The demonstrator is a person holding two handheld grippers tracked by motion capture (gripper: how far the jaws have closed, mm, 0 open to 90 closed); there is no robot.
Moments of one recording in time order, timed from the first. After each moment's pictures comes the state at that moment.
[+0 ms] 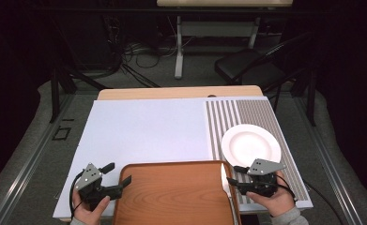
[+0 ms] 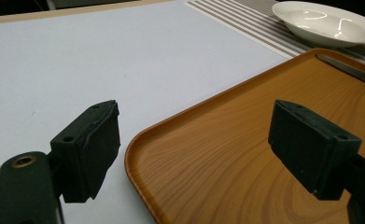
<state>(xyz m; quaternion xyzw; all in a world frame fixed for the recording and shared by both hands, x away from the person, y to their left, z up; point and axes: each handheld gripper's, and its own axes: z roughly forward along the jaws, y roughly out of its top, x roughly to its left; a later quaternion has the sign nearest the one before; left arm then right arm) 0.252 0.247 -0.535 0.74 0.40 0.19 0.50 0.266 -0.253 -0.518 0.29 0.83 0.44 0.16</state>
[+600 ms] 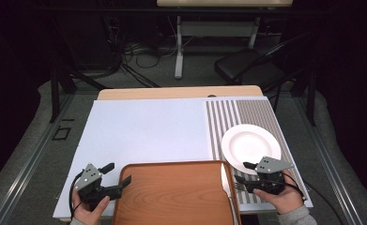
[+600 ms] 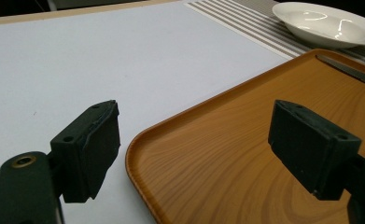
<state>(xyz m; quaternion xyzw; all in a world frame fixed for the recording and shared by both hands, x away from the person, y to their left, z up) 0.251 0.247 -0.534 0.74 0.40 0.20 0.50 0.267 -0.272 -0.512 0.31 0.83 0.42 0.20</state>
